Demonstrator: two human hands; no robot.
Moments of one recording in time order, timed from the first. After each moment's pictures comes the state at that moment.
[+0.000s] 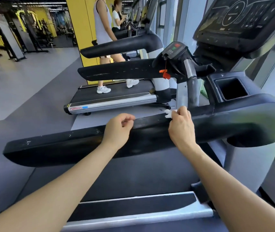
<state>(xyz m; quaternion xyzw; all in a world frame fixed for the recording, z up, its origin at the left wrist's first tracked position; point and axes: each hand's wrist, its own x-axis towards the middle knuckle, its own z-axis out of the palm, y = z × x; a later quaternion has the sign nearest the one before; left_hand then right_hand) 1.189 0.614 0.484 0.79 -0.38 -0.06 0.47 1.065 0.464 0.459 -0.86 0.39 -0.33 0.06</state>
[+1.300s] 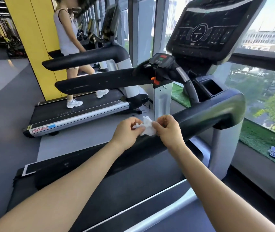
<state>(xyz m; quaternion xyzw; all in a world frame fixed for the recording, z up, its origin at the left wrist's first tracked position) 1.305 0.698 0.503 0.68 -0.53 -0.18 0.46 1.172 0.631 0.489 -0.65 0.43 -0.46 0.43</state>
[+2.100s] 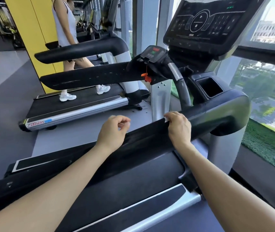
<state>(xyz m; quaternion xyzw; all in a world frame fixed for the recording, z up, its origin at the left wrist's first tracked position) 1.276 0.606 0.484 0.74 -0.52 -0.08 0.42 1.107 0.483 0.463 -0.77 0.50 -0.38 0.09</state>
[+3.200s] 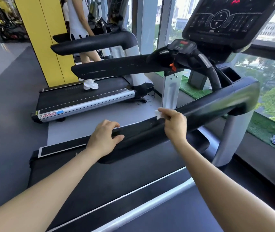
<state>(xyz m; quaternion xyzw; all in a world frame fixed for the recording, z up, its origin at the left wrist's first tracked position) 1.453 0.835 0.450 0.77 -0.57 -0.09 0.28 1.260 0.711 0.461 -0.71 0.49 -0.46 0.22</state>
